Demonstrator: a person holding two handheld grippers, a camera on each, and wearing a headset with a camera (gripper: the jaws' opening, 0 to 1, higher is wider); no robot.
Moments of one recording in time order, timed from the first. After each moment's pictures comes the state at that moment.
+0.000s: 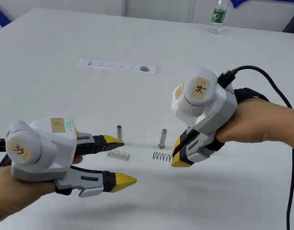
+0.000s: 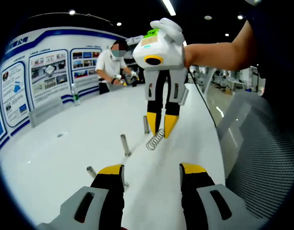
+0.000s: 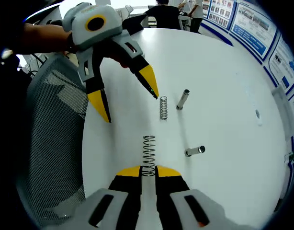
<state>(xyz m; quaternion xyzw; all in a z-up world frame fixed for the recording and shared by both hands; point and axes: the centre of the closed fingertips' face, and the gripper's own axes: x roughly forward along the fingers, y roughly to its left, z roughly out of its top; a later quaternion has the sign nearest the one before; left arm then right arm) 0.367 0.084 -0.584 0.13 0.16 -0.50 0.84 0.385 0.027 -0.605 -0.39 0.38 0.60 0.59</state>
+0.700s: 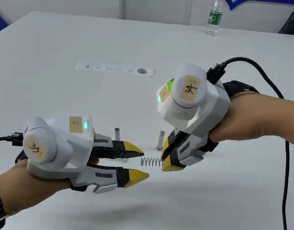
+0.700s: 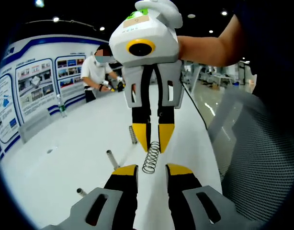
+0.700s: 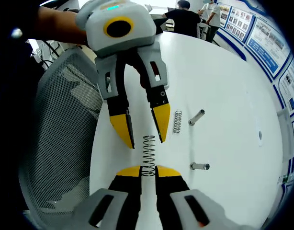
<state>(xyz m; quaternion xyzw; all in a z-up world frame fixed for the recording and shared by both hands) 0.361 0.057 -0.576 0.16 0.14 -0.55 0.81 0.363 0.045 -0.589 -0.43 0.35 0.63 0.55</state>
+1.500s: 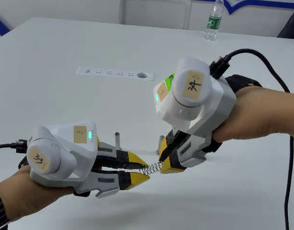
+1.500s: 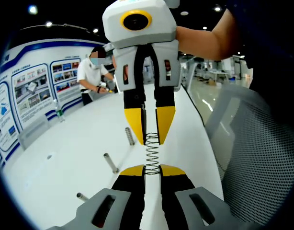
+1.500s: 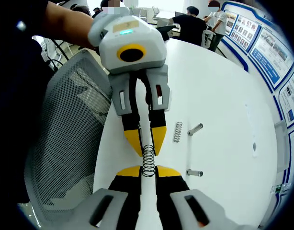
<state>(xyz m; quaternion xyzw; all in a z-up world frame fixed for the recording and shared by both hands) 0.357 0.052 -0.576 0.18 0.13 -0.56 0.80 0.352 0.054 -0.559 -0.44 0.31 0.65 0.54</state>
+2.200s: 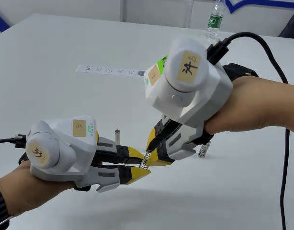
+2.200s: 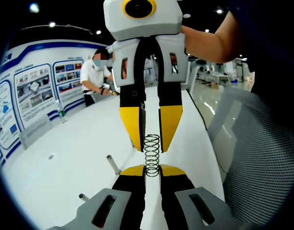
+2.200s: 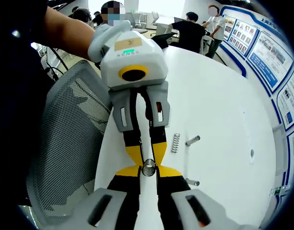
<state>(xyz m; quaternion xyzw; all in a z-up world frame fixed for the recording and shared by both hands) 0.361 0.053 -0.571 0.17 0.12 -0.55 0.81 0.351 0.073 -0.551 -0.43 0.30 0.65 0.55</state>
